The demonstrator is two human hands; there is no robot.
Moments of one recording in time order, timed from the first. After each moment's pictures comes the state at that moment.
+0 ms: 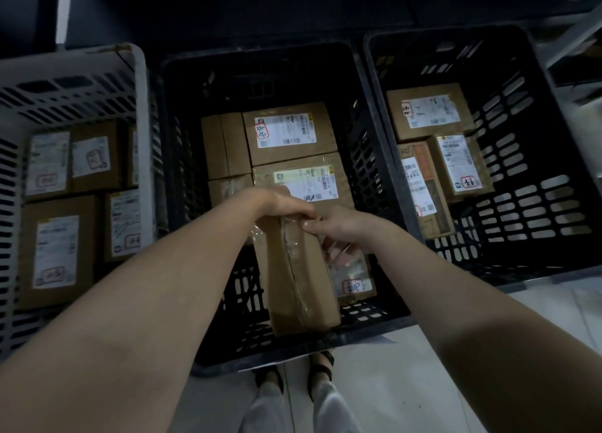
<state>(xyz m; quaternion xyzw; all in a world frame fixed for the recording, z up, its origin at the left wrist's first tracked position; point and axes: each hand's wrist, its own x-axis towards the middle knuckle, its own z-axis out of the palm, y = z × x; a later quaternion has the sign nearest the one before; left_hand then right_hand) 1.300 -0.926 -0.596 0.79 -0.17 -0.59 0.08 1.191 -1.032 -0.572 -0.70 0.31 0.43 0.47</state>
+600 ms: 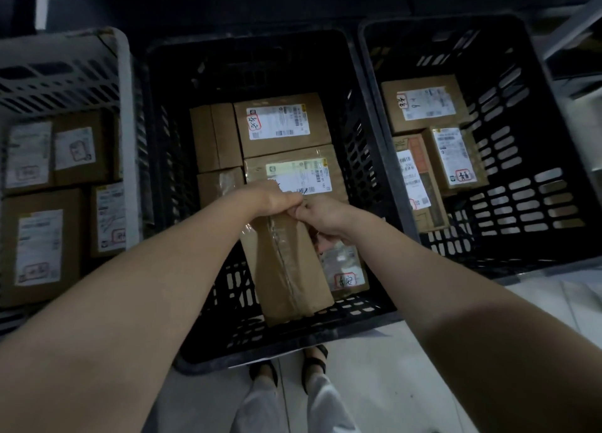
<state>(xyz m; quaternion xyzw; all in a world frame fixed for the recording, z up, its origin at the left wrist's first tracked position) 1.289 -0.922 -0.600 0.85 -0.20 -0.49 0.10 1.197 -1.020 -0.574 -0.71 0.31 0.37 0.52</state>
